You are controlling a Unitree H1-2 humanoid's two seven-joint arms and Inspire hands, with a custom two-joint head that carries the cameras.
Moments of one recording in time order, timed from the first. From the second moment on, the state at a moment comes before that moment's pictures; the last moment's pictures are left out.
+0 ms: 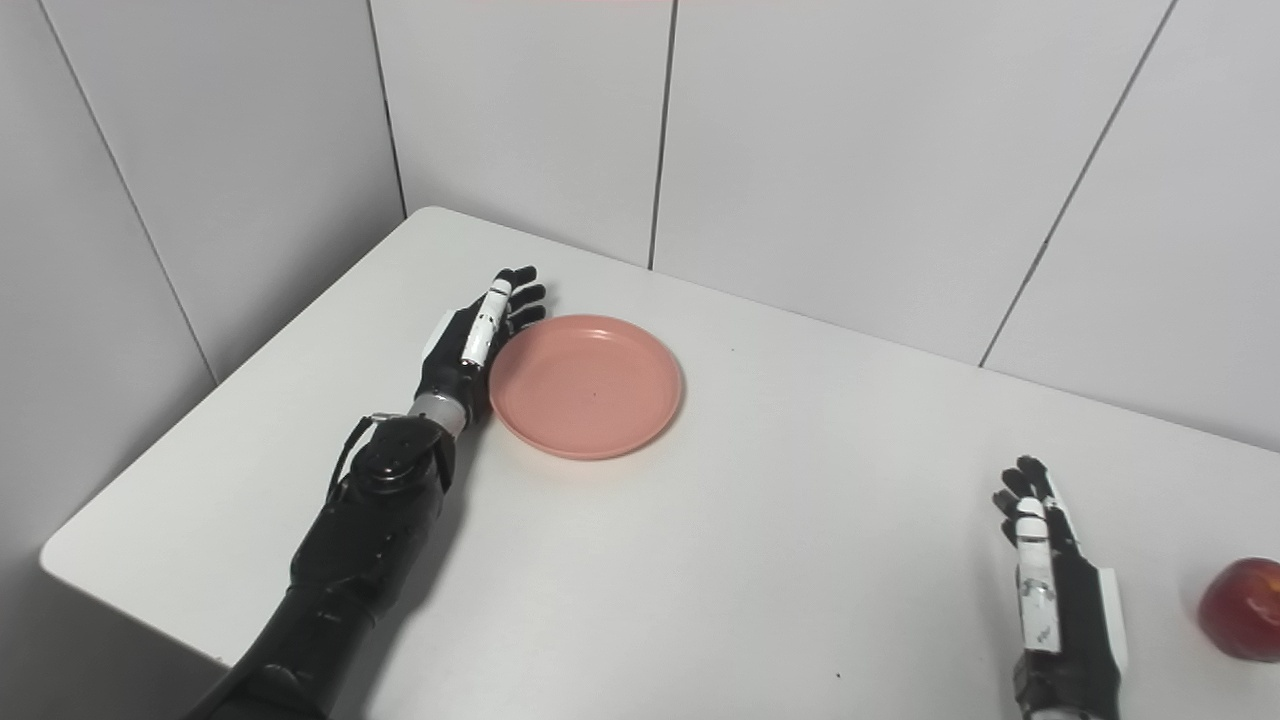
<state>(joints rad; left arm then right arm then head) -0.41 0.16 0.14 0.35 -0.17 0.13 0.06 -0.14 -0.09 0.00 -0.05 -0.01 0.12 0.04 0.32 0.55</state>
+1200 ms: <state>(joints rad) -0.39 0.08 0.06 0.27 -0.16 0.19 0.00 -0.14 -0.08 0.00 -0.06 -0.01 0.12 0.03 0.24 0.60</state>
